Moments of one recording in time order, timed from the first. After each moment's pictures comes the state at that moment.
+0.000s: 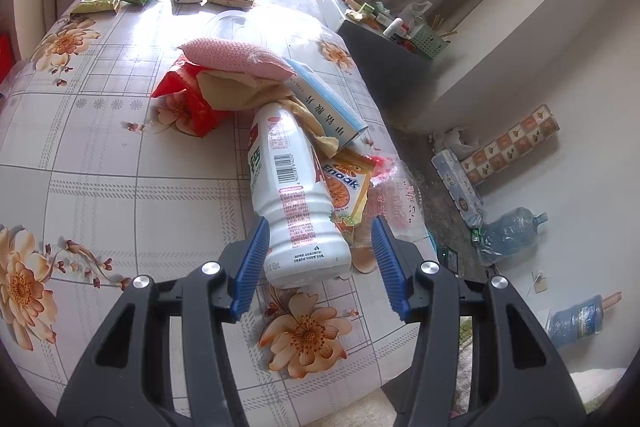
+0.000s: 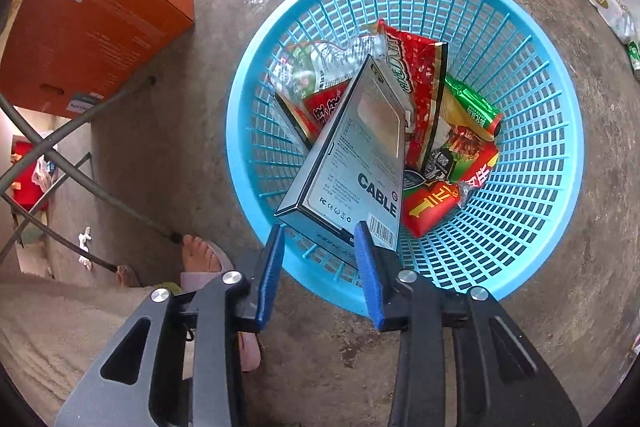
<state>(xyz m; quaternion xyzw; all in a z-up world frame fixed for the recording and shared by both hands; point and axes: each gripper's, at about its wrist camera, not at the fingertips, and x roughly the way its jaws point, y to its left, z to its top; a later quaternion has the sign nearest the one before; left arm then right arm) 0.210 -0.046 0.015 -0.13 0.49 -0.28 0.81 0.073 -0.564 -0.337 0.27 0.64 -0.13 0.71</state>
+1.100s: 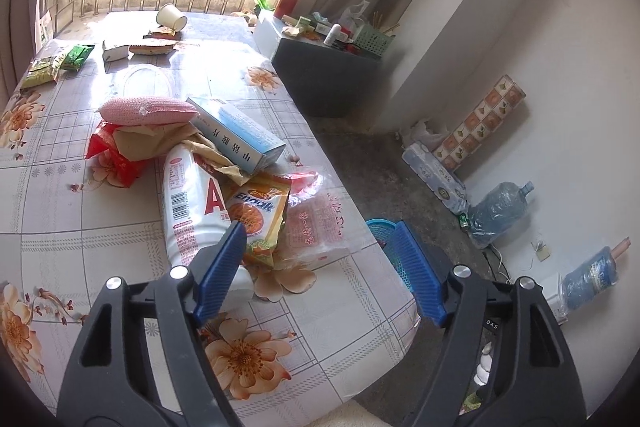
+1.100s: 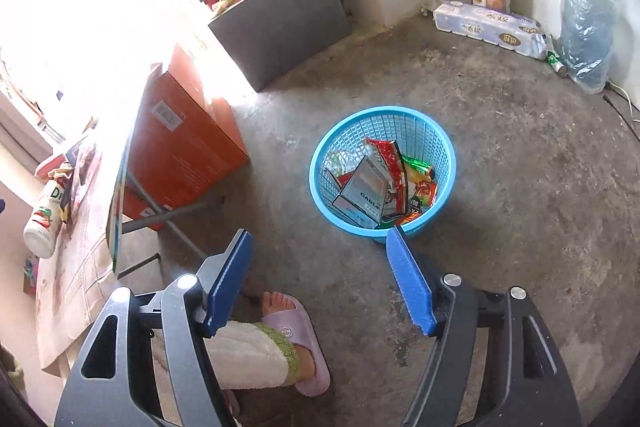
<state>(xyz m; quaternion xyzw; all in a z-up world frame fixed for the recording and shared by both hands) 0.179 -0.111 0.054 -0.07 0.42 -0.35 0.83 -0.096 -0.468 -0.103 0.29 0.38 -0.23 0.85</state>
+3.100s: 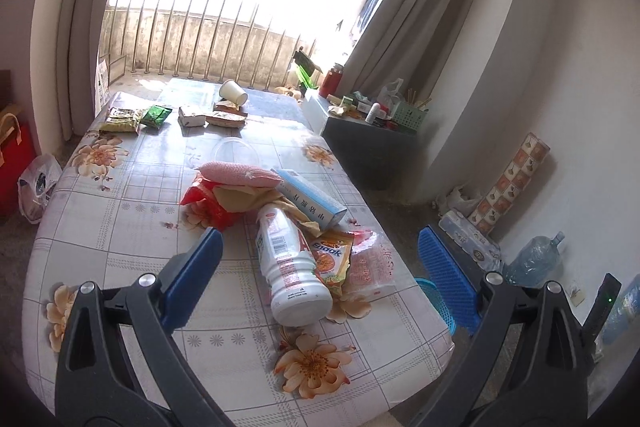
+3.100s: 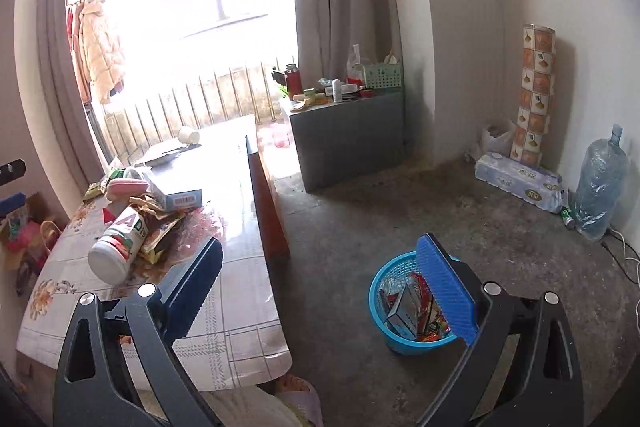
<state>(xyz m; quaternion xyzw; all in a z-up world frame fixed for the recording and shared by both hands) 0.139 -0.014 0.093 -0.10 0.31 -0.27 0.91 -0.034 -0.331 0.030 0.13 0.26 -0.18 0.94</state>
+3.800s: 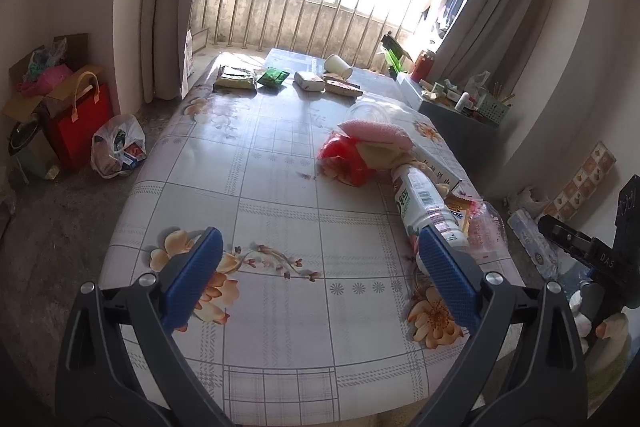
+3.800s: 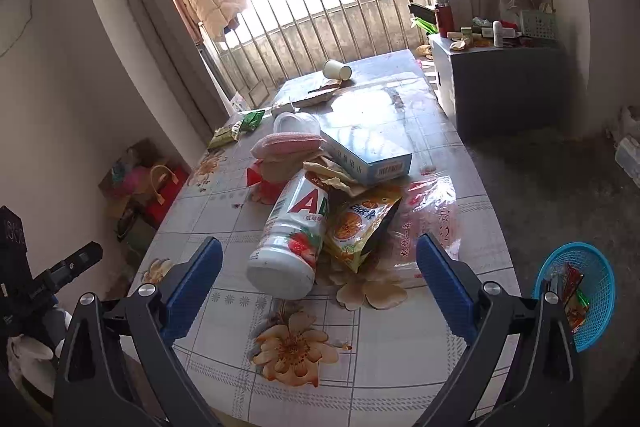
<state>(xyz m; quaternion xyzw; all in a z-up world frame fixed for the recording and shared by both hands) 0.145 0.082 0.047 -0.09 0.37 -0.14 0.92 0.105 -0.223 0.030 0.16 0.37 0.04 0.92</state>
